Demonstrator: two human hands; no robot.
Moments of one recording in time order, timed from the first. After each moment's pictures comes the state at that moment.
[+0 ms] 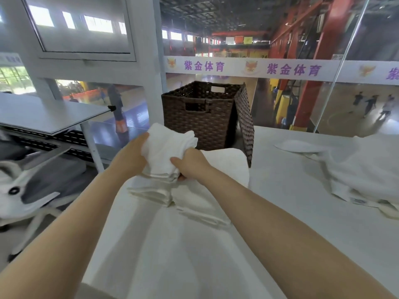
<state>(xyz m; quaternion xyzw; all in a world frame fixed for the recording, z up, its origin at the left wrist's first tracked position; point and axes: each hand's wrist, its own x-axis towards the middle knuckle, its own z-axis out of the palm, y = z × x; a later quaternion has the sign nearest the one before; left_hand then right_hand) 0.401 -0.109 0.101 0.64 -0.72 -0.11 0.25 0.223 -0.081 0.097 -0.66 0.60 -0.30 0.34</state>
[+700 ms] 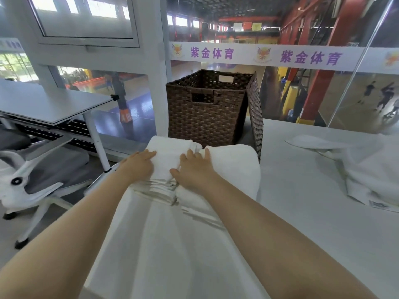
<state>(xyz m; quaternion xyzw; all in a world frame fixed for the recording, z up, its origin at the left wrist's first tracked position) 0.440 -0.184 0.027 0.67 -0.74 -0.08 0.02 0.241 -0.137 0.043 -0.78 0.62 0.00 0.00</state>
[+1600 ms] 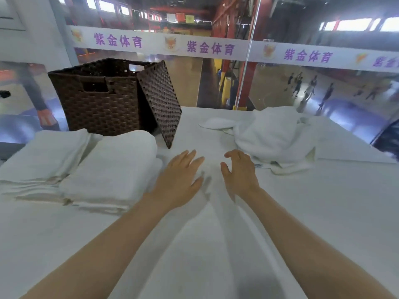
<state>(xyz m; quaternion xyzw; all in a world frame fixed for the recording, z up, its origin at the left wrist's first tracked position) 0.113 -0.023 0.019 0.36 -0.92 -0.04 0.17 -0.093 0.016 0.003 -0.57 0.76 -0.31 -0.02</state>
